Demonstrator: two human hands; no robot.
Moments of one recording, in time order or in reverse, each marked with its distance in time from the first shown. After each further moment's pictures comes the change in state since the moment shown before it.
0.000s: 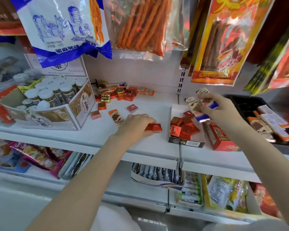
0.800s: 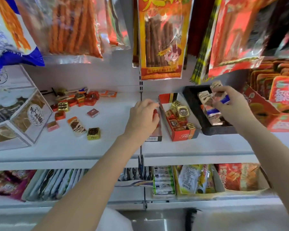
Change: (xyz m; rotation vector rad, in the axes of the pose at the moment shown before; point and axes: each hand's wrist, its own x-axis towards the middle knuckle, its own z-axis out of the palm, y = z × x) left_hand 0.046 0.121 0.015 -0.193 0.312 0.063; right_hand -0.016 0.071 -0.109 -0.170 0.252 0.098
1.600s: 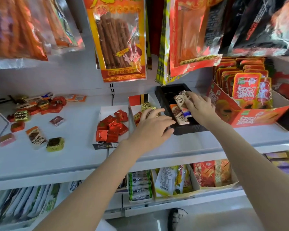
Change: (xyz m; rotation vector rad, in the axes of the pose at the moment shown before) left_hand 0.020 0.069 0.059 0.093 -0.275 0.374; right_hand 0.035 0.059 0.003 -0.354 -0.118 0.004
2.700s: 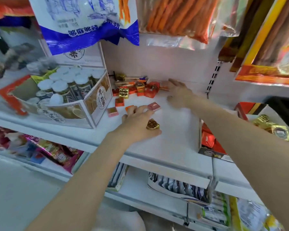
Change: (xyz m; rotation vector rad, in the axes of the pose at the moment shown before) left_hand -0.174 -0.201 -0.067 -0.081 -0.139 -0.742; right_hand 0.059 -0.293 0.186 -0.160 -0.386 -0.602
